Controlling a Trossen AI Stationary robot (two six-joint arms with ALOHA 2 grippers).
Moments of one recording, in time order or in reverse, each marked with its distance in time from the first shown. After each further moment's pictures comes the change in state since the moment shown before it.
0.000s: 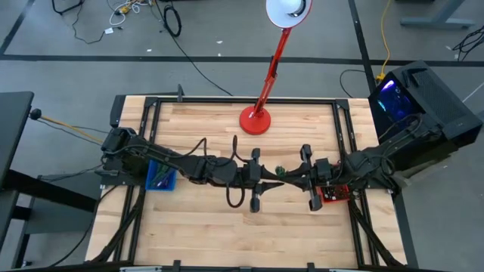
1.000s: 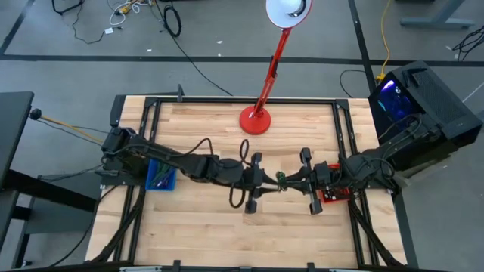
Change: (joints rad) left arm -0.012 0.000 0.002 -0.185 0.130 -0.007; right arm 0.000 -0.004 -0.003 -0.019 0.011 -0.021
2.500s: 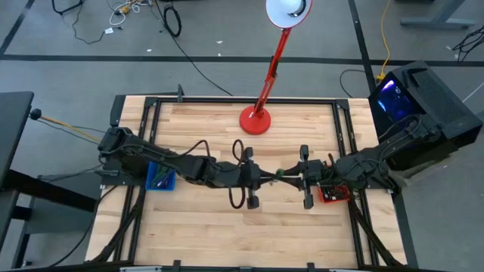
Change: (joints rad) left arm -0.024 -0.035 0.002 -0.093 -0.271 -0.054; right arm -0.013 0.007 0.000 -0.109 0.062 0.054
